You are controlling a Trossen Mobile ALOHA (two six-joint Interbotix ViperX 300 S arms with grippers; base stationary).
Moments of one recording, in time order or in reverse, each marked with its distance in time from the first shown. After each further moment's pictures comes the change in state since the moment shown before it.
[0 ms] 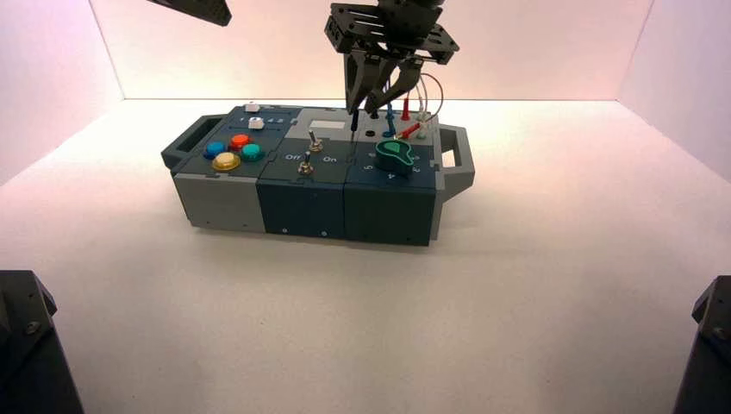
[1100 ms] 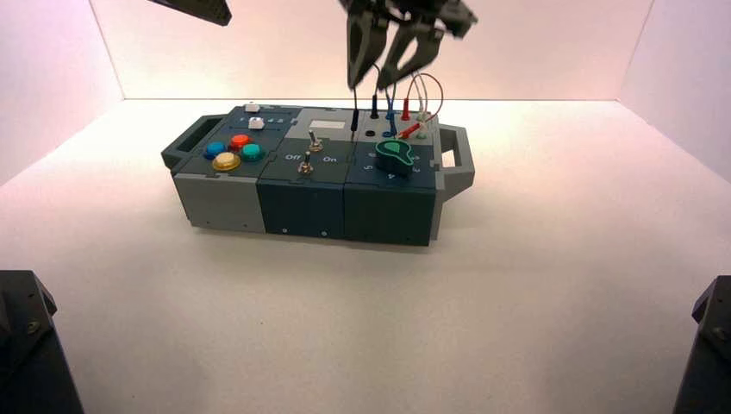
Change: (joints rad) left arm 0.000 0.000 -0.003 0.000 0.005 0.000; right arm 0.000 -0.110 0.048 0.005 0.052 0.011
